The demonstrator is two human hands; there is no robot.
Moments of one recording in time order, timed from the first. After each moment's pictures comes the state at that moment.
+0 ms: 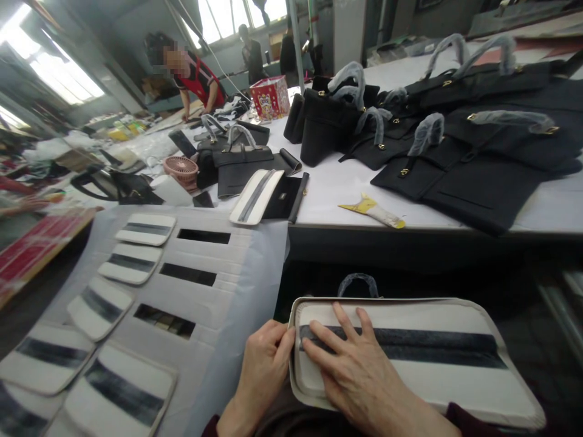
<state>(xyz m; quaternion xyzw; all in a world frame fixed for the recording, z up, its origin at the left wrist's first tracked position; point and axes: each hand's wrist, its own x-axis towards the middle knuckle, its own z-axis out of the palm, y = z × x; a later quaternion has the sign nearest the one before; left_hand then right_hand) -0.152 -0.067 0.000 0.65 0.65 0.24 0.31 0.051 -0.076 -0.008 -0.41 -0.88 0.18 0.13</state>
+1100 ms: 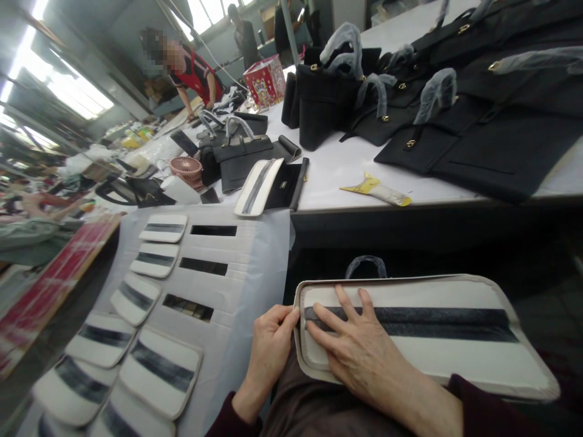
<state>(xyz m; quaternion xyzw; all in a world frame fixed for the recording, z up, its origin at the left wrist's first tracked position) -0.148 -0.071 -0.002 0.57 0.68 0.26 0.37 0.053 -0.079 -0.016 -0.40 -0.89 0.16 0.17</state>
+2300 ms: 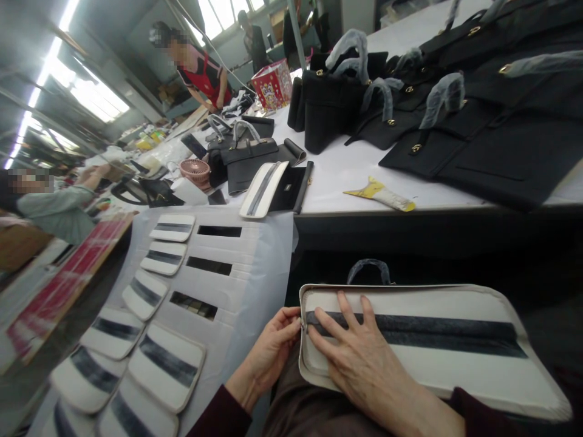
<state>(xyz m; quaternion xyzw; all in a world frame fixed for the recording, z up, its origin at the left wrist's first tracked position) -0.150 -0.080 -0.016 0.20 0.53 0.40 0.72 0.053 -0.085 -0.026 -0.41 -0.89 0.13 0.17</state>
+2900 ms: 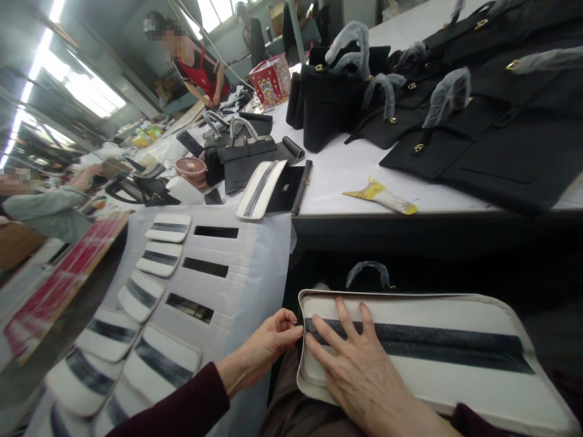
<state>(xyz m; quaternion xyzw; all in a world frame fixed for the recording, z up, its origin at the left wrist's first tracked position) -0.156 -0.055 0.000 0.27 0.57 0.26 0.73 0.052 -0.084 -0.026 -0.41 -0.88 0.12 0.18</state>
